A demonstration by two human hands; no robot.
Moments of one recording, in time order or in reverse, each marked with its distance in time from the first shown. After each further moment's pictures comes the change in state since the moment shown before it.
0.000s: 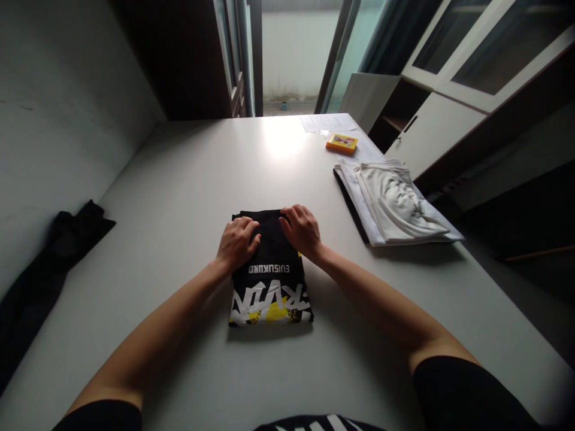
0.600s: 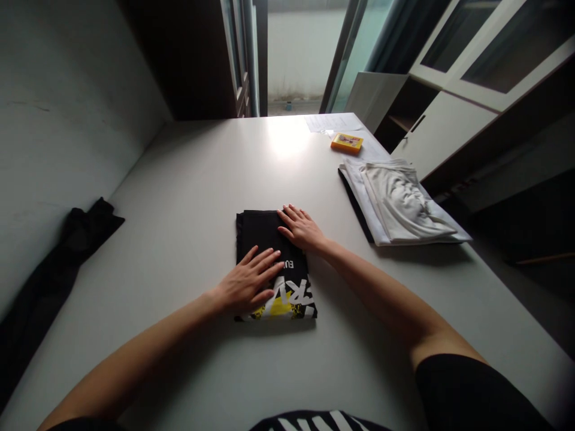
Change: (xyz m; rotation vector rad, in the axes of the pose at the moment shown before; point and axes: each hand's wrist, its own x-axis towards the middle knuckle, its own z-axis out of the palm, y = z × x) left_hand -0.073 0.023 -0.008 -0.066 -0.334 0.510; right_hand 0.005 0.032 0.024 -0.094 -0.302 -0.147
